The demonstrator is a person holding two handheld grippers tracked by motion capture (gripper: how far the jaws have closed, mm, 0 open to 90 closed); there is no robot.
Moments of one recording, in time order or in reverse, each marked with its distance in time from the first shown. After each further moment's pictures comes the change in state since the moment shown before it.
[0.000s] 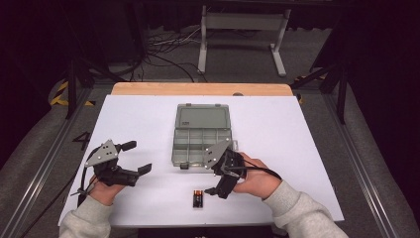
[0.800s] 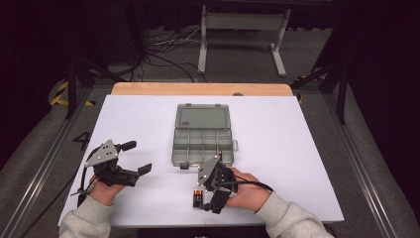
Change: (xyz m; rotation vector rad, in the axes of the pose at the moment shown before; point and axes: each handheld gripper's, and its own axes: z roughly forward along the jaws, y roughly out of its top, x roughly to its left) left arm 0.000 0.000 0.000 0.000 0.001 0.000; right arm 0.022 -0.011 0.046 0.054 0.074 0.008
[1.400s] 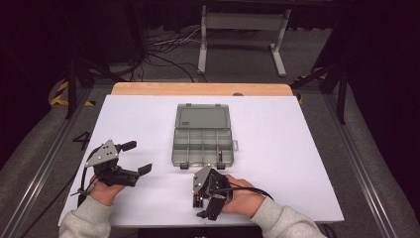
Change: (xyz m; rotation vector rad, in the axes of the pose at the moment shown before) left arm 0.000 0.000 0.001 0.000 -0.003 -0.004; right arm 0.008 -0.001 0.024 0.030 0.036 -0.012
